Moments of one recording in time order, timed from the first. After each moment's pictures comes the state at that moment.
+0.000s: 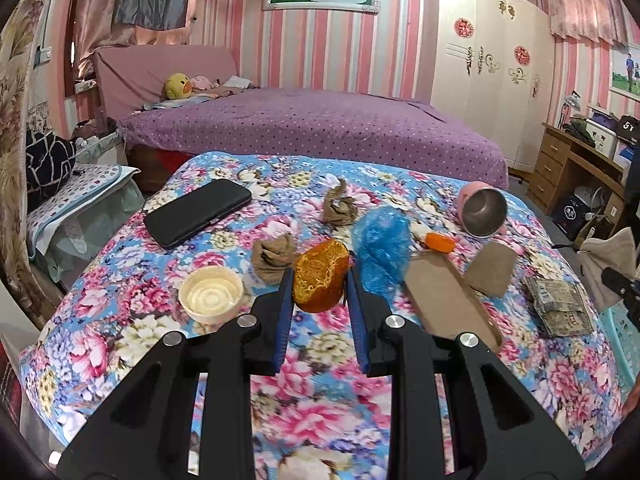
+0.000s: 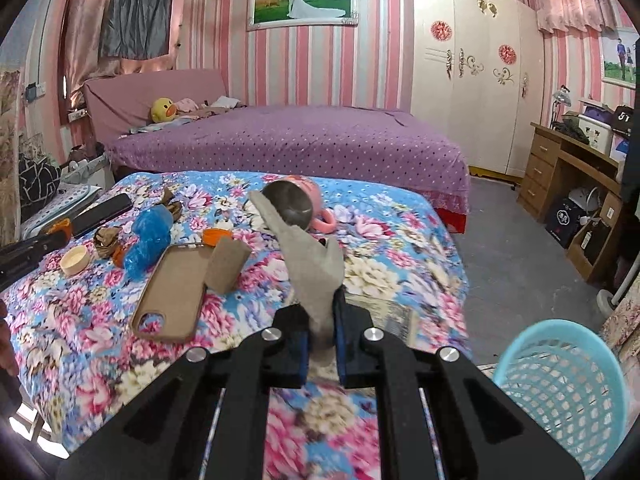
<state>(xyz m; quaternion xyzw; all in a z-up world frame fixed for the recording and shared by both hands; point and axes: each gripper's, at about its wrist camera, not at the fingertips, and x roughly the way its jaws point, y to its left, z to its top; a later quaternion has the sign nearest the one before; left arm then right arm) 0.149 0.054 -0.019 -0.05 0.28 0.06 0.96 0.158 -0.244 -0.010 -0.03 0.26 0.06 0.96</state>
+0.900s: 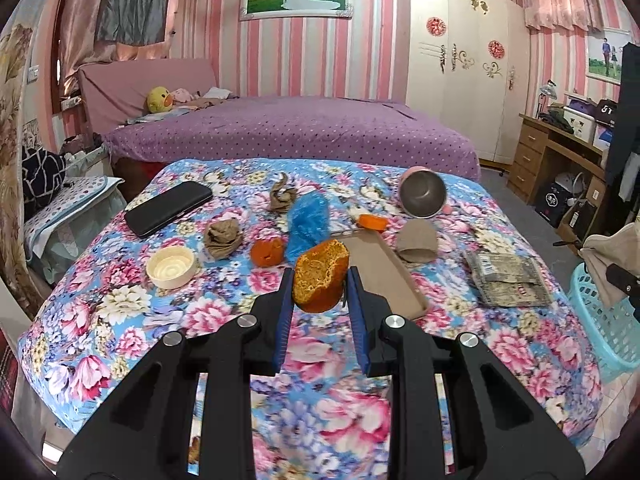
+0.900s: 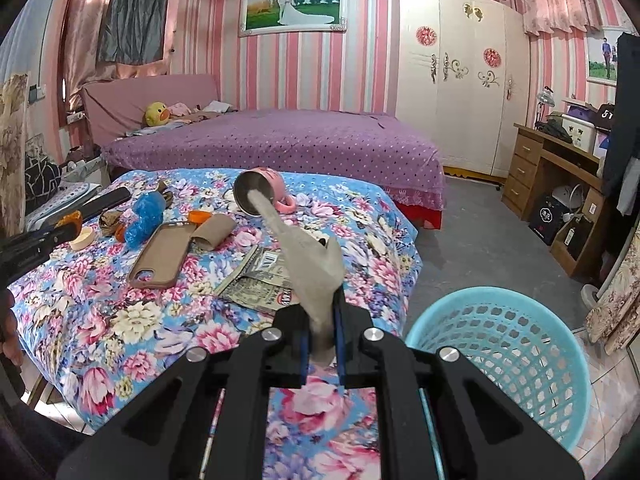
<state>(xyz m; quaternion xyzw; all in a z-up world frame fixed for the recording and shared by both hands) 0.102 -0.016 -0.011 -0.03 0.27 0.03 0.96 0.092 -0.308 -0.005 -0.03 0.25 0.05 0.97</state>
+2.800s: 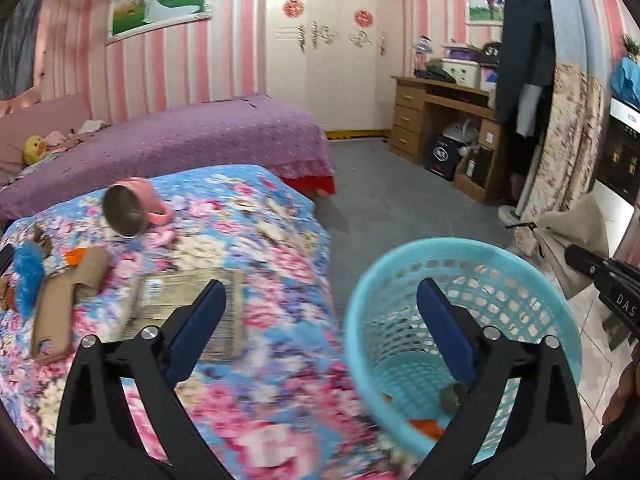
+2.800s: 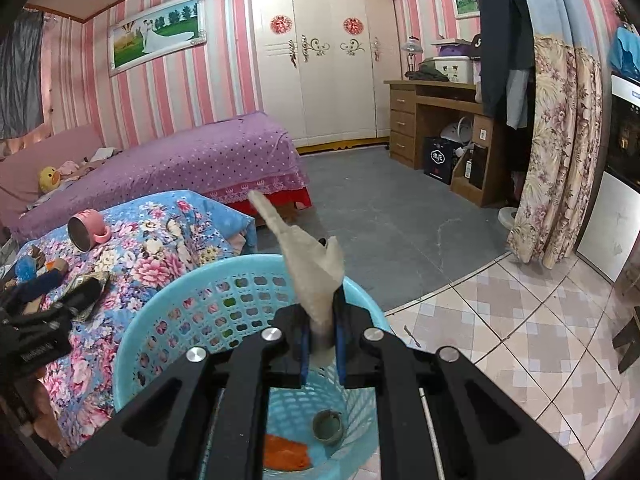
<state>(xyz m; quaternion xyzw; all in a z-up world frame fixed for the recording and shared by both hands) 0.136 -0.317 -0.029 0.04 0.27 -0.16 0.95 0.066 -0.531 -0.031 0.08 0.25 -0.14 0.95</state>
